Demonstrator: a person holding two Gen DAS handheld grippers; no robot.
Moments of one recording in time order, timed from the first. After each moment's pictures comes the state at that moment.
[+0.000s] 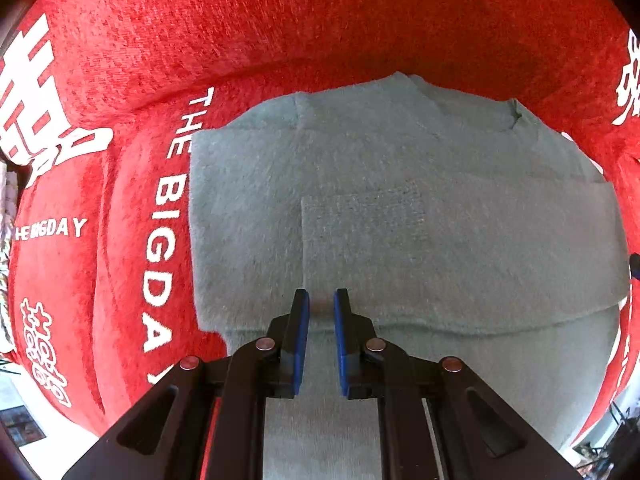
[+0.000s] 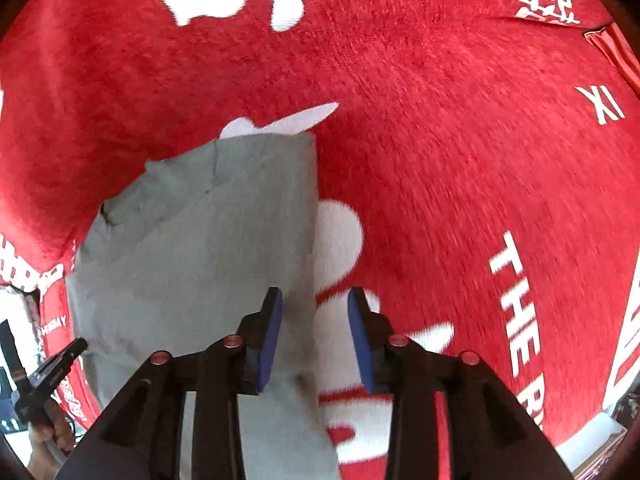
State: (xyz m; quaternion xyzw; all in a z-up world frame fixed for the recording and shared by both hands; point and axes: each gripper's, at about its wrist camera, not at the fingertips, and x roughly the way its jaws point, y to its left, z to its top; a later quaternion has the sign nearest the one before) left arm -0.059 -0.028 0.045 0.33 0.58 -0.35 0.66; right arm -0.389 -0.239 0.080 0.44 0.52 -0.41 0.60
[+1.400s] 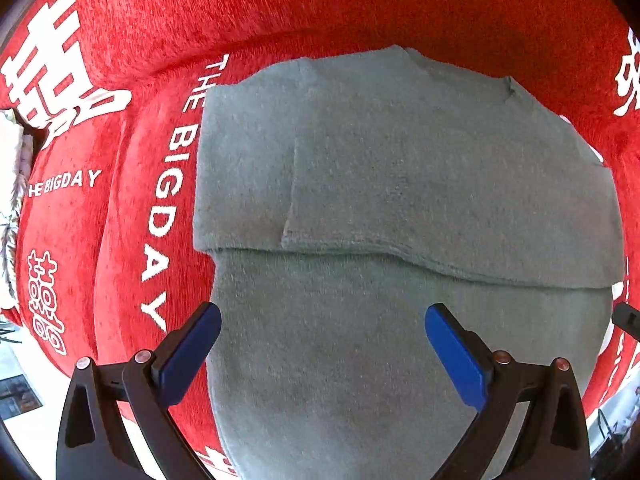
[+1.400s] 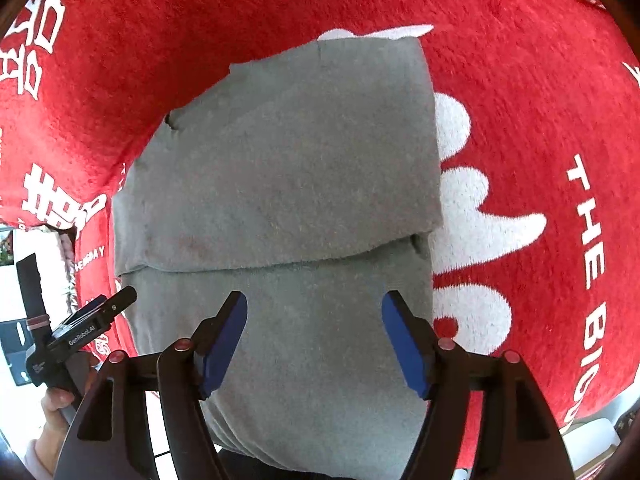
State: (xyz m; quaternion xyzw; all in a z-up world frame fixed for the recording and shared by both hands) left arm -0.097 -0.009 0.063 0.32 0.61 -0.31 0.66; right arm -0.350 -0.169 0.073 0.49 0.55 -0.31 0.60
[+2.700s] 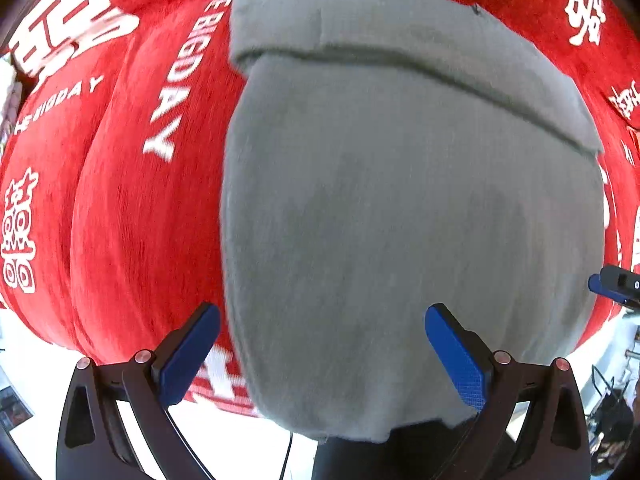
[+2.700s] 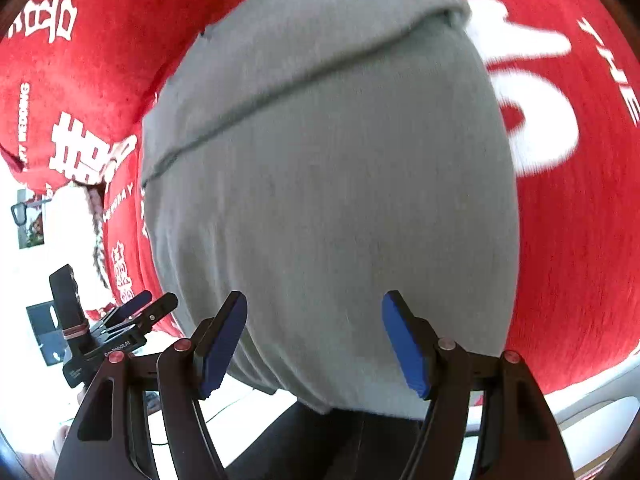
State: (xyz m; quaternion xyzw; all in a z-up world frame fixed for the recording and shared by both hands) left arm -0.145 0.134 0.053 0.30 0.64 -0.35 0.61; right arm -0.376 -0.055 0.060 0.55 0.54 -0.24 0.59
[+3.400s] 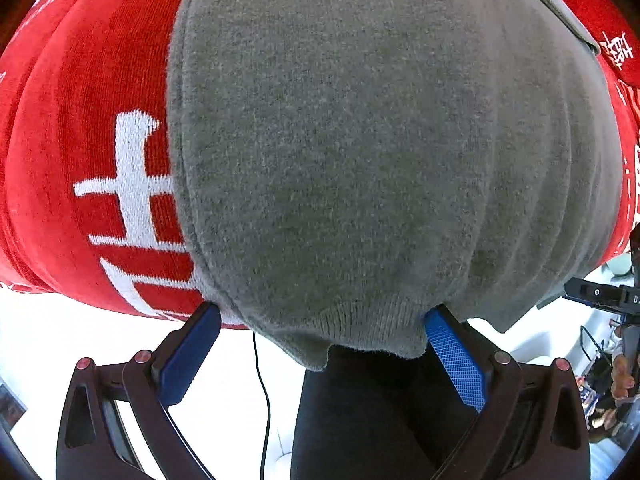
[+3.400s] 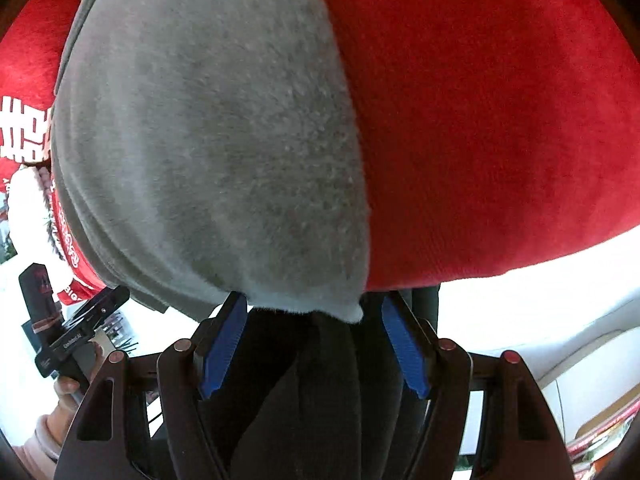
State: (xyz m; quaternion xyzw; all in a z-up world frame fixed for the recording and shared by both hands) left arm -0.206 0.222 -0.008 0.31 0.69 -0.36 0.55; right arm -0.488 0.039 -0.022 0.59 0.59 -0.25 0.50
